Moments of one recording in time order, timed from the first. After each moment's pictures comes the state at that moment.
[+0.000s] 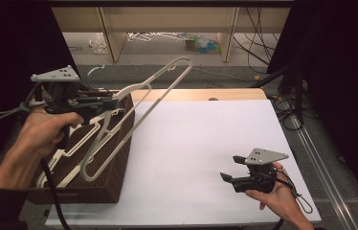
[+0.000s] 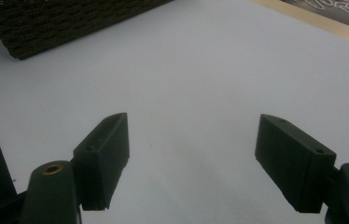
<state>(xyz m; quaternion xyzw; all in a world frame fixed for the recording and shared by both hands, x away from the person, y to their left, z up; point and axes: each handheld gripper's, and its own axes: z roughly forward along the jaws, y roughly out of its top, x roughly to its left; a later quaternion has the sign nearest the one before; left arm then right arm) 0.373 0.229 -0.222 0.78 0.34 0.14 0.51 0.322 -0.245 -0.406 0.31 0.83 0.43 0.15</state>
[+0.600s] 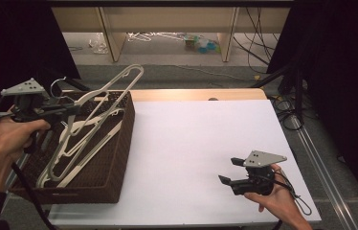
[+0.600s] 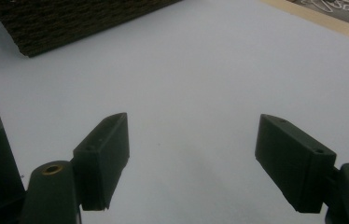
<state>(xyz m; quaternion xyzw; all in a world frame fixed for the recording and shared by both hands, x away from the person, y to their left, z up) 0.392 0.323 -0.273 0.78 0.37 0.22 0.45 0.319 -0.242 -0.409 0.30 0.84 0.44 0.15</state>
